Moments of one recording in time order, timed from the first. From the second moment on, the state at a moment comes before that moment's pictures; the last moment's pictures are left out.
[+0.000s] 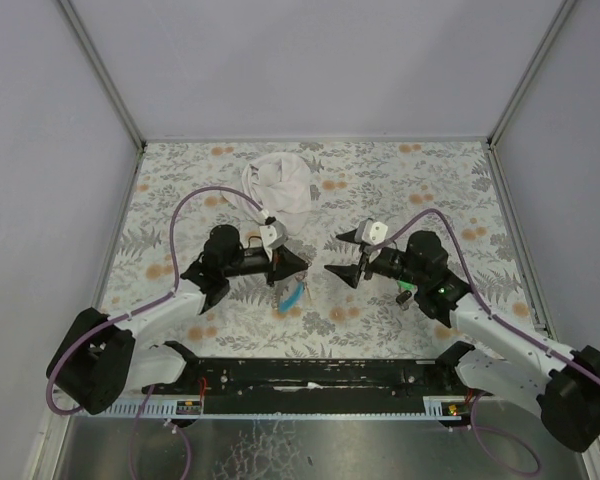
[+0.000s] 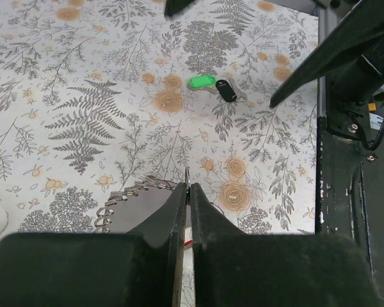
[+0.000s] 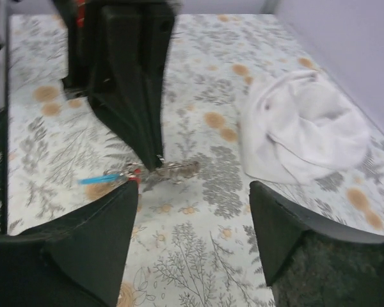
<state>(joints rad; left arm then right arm) -0.55 1.20 0.49 0.52 0.78 -0.01 0.63 1.01 0.54 0.35 -0.62 -0.26</state>
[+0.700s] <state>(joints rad) -0.58 1.23 0.54 0.38 0.71 0.05 0.63 0.96 0.71 -0.27 0.23 0.33</state>
